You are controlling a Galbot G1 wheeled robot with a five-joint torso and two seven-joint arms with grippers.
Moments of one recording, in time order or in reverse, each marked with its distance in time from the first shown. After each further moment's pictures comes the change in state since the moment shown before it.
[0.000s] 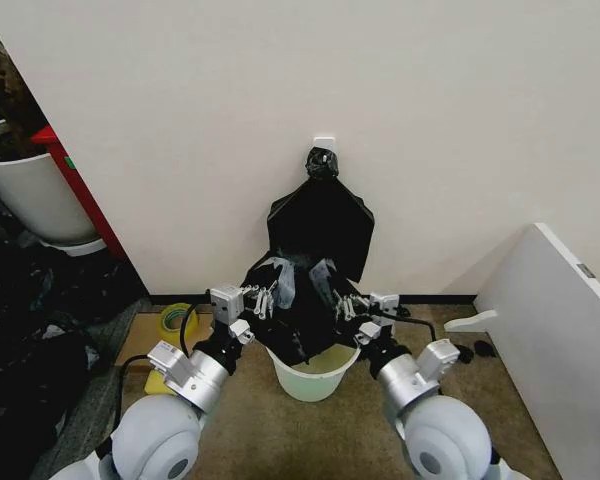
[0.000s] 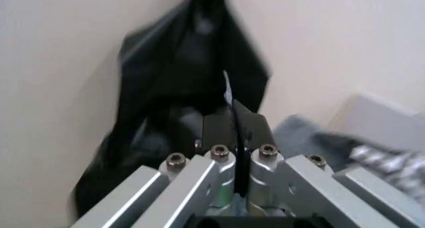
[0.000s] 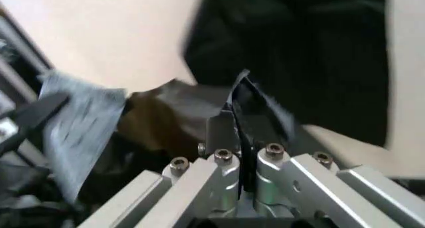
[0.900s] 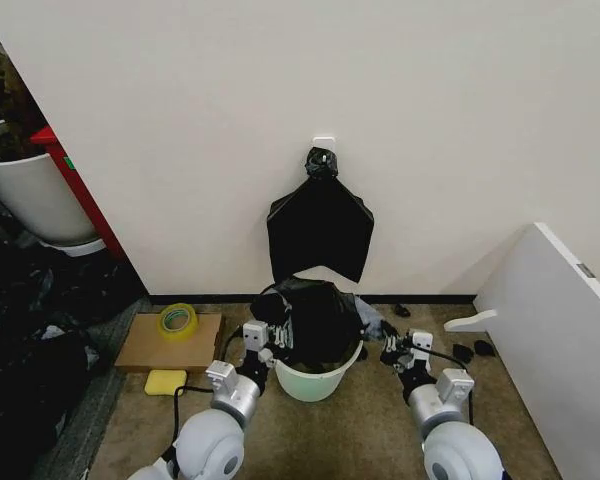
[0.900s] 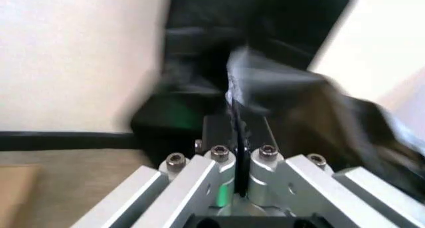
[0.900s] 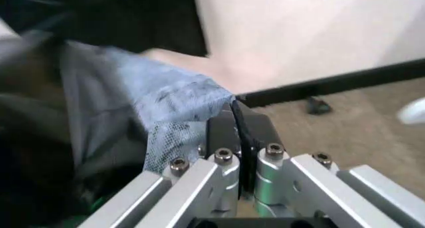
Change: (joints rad) left arm 0.022 -0.135 0.047 0.163 0.030 0.052 -0.100; right arm -0.144 0.011 0.152 -0.130 -0.042 -0.028 0.136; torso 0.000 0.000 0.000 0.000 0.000
